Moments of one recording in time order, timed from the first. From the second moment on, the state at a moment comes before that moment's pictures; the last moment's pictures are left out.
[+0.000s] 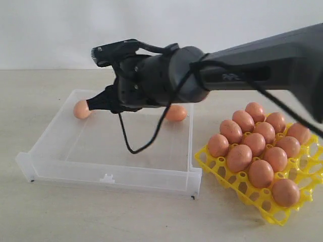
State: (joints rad) left arm 0.07 0.00 0.00 -0.04 0.21 0.02; right arm 0.85 2.11 -1.54 -1.04 0.48 1.28
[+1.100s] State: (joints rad) left arm 0.07 0.00 0.00 -0.04 0.21 0.02; right arm 0.85 1.49 -0.52 -1.31 1.00 2.10
